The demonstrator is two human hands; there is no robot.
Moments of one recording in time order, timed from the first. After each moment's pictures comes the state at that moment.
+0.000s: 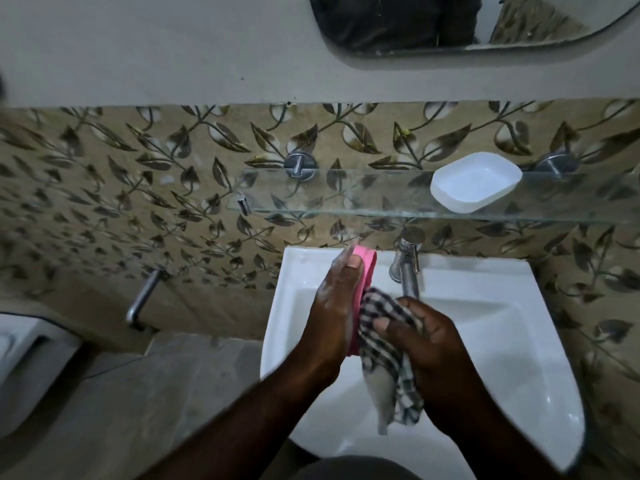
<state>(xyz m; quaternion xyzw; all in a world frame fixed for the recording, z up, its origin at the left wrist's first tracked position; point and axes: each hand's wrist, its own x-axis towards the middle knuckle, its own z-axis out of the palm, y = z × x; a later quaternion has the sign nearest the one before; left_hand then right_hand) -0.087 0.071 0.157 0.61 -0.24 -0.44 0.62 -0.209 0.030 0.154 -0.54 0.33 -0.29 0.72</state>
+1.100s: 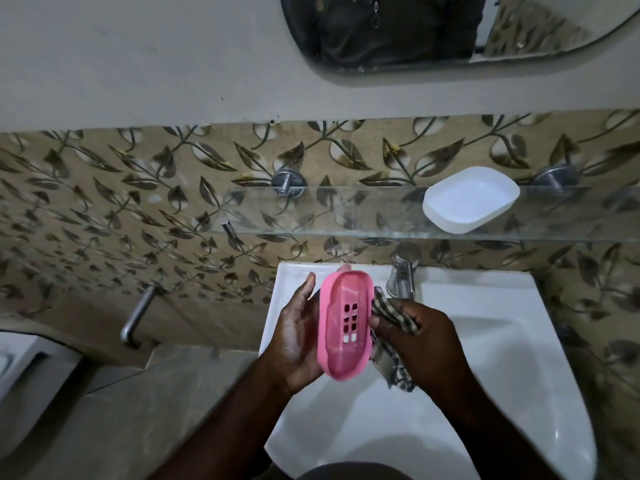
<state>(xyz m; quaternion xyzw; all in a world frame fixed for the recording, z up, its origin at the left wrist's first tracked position) -0.038 0.048 0.112 0.29 -0.11 -0.71 0.63 -0.198 -0.034 0.108 -0.69 0.41 -0.27 0.53</state>
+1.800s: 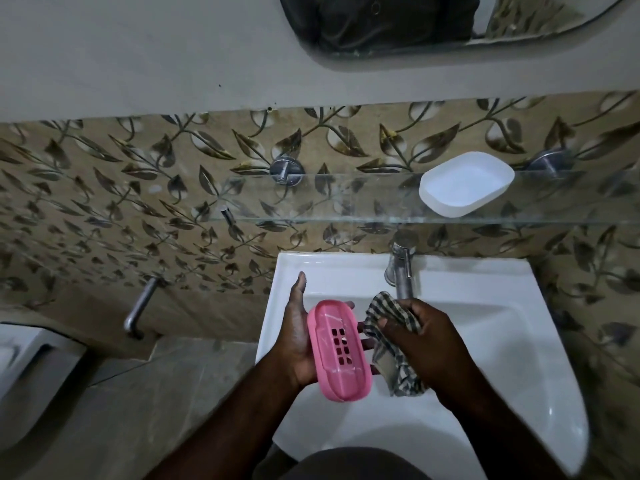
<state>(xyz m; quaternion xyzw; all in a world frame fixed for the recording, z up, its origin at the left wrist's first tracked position) -0.045 0.056 0.082 0.41 0.06 -0.71 0.57 -0.216 -0.022 0.107 -0.64 0.44 -0.22 0.59</state>
